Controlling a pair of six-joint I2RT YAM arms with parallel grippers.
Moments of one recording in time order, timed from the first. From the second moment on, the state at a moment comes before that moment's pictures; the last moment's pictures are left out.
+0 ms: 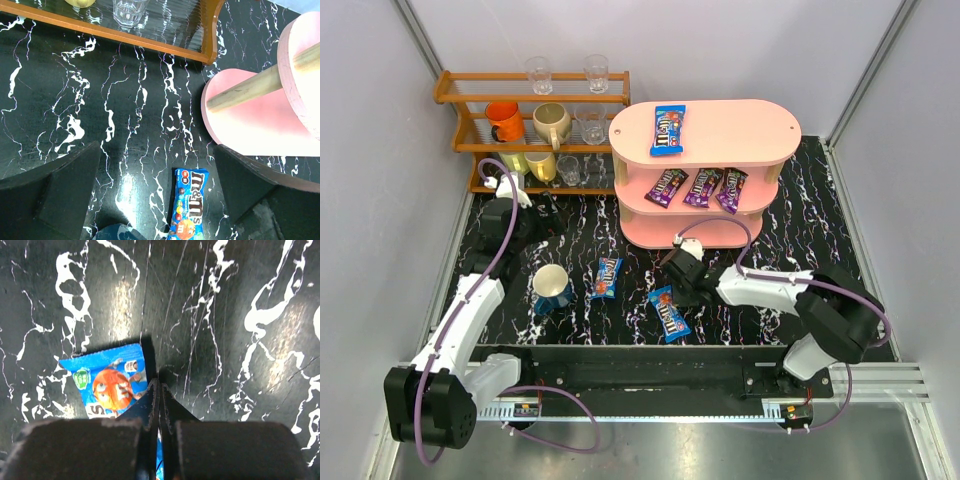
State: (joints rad) left arm -0.11 1.01 0.74 -0.17 0.07 -0.39; right arm 0.91 1.55 0.78 -0.31 0.24 0.77
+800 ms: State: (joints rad) left arm -0.11 1.01 0.74 -0.17 0.07 -0.39; right arm 0.87 0.96 0.42 -0.25 0.08 0.81
